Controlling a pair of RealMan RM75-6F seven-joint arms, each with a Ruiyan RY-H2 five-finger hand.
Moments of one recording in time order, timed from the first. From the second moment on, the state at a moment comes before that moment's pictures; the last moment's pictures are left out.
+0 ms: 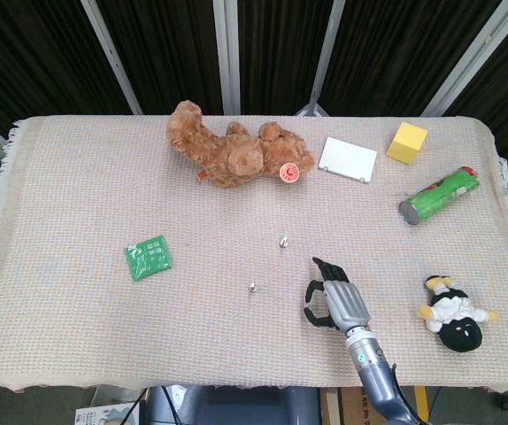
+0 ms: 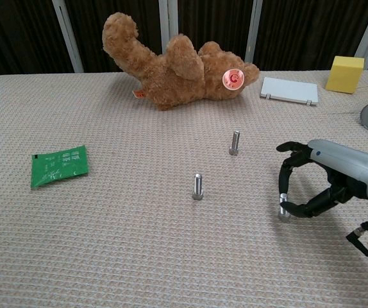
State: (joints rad) left arm 0.06 -0.91 -0.10 -1.81 1.26 1.54 0.01; right arm 0.46 -1.56 0.12 -1.88 -0.96 1.19 -0.42
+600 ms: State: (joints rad) left arm 0.06 -0.91 -0.10 -1.81 1.25 1.55 0.01; right arm 0.46 -1.55 0.11 -1.88 -0.95 1.19 -0.42
